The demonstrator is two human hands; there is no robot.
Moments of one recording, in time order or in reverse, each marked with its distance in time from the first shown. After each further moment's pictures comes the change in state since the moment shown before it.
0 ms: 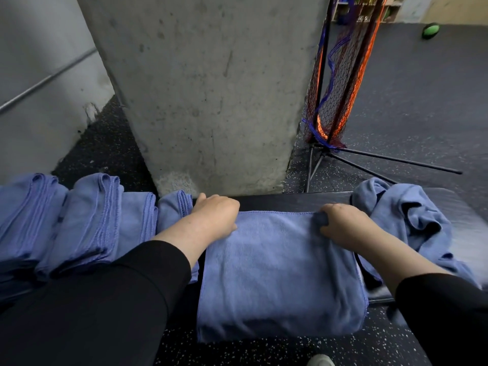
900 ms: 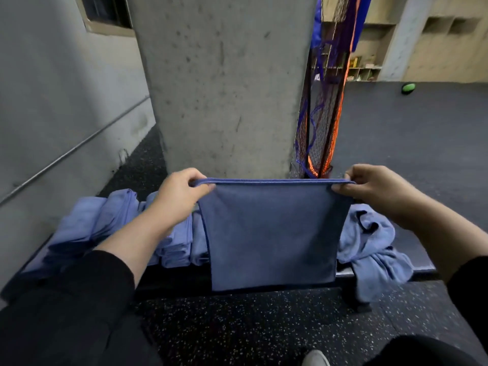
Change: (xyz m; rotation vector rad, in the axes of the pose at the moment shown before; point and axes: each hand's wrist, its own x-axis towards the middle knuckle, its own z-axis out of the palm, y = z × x) left_hand -0.193 -0.044 -0.104 -0.999 0.708 -0.066; right_hand -0.188 -0.006 -0.188 0.944 0.282 -0.160
